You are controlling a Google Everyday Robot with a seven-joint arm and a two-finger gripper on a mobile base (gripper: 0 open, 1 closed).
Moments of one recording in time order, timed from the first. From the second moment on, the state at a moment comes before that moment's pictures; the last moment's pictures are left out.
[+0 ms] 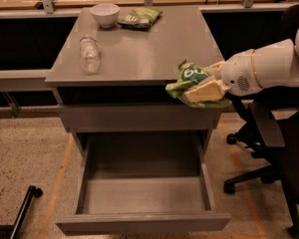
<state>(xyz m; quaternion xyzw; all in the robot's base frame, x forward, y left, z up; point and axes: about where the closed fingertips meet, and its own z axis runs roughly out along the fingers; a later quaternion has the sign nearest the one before) 0.559 -0.125 0.893 -0.46 0.76 0.22 0.40</state>
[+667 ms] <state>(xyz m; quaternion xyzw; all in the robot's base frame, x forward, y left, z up) 0.553 -0.104 0.818 -0.48 0.75 0.28 0.36</state>
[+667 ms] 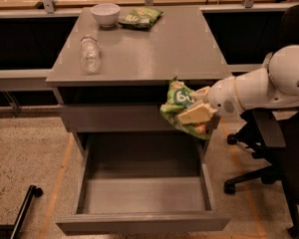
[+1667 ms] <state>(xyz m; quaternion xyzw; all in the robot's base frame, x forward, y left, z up) 0.499 -0.105 0.638 -0.41 0.80 0.36 0.24</state>
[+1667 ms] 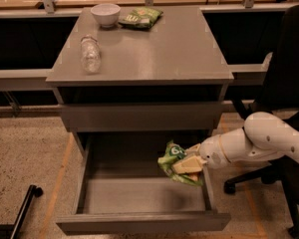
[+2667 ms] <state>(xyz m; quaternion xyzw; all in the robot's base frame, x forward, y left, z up) 0.521 -0.086 0.606 -0.43 0.78 0.38 0.26</state>
